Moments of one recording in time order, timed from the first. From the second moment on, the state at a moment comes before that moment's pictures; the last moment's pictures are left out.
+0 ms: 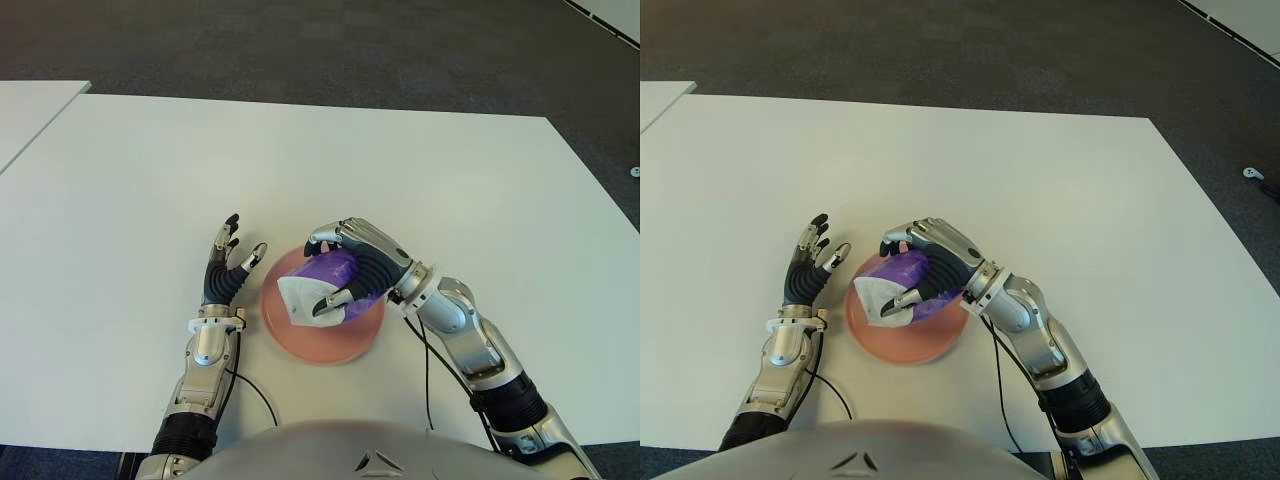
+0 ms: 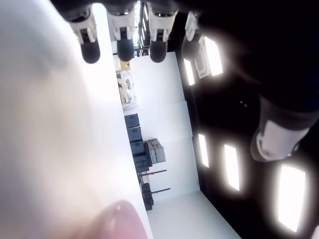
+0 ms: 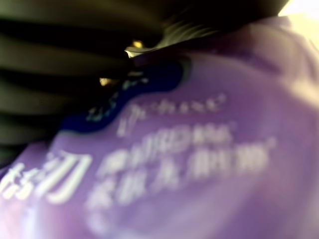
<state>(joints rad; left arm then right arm) 0.14 0.04 0.01 0.29 0.16 -0.51 0.17 -0.11 -0.39 0.36 -0.23 -0.48 -0.33 0.25</state>
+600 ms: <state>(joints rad) 0.16 0.04 0.01 0.28 0.16 -0.51 0.17 -0.11 -0.35 0.34 -0.16 -0.51 -0.35 0.17</state>
